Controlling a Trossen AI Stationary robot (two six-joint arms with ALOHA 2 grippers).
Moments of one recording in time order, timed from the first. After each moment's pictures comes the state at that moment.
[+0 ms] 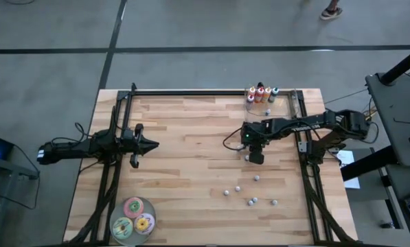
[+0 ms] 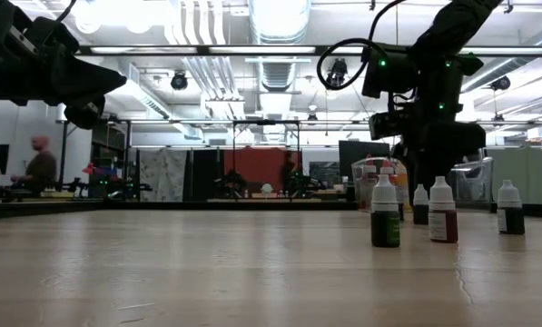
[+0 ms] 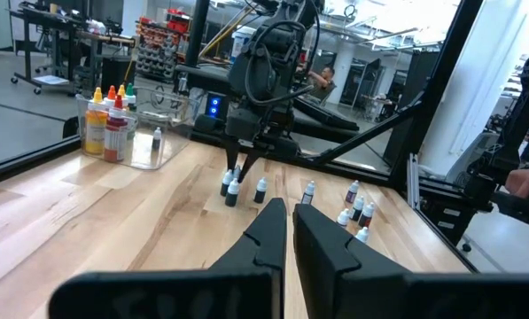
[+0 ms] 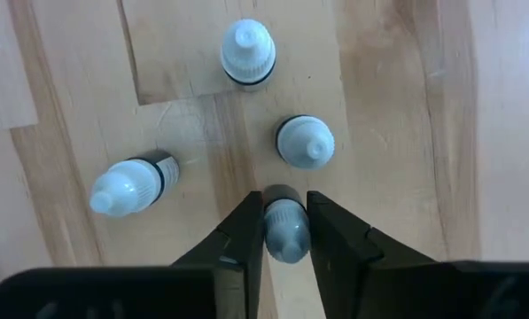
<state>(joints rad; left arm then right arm) 0.04 0.00 0.01 0.01 0.00 -0.24 -0.19 1.49 0.76 -0.60 -0.01 0.00</state>
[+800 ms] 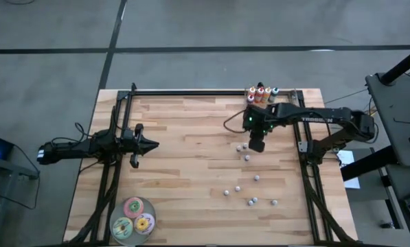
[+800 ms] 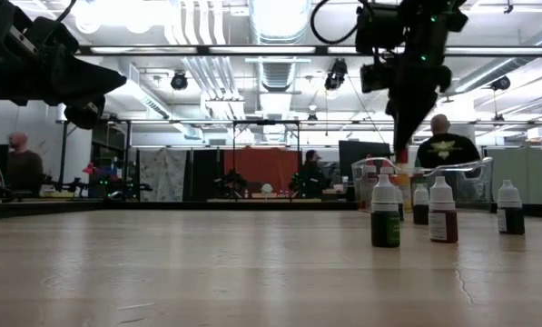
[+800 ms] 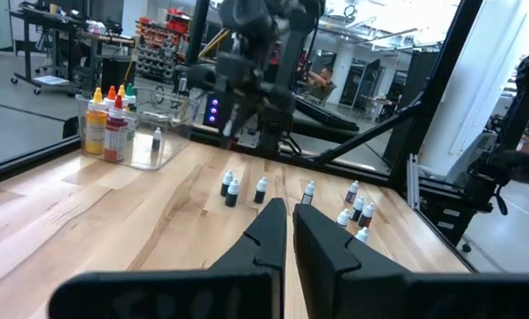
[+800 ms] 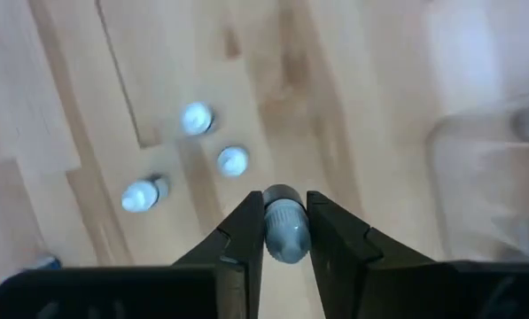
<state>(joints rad) 0.04 0.00 0.01 0.01 0.00 -0.24 -0.29 1.39 1.01 -0.89 0.00 0.01</state>
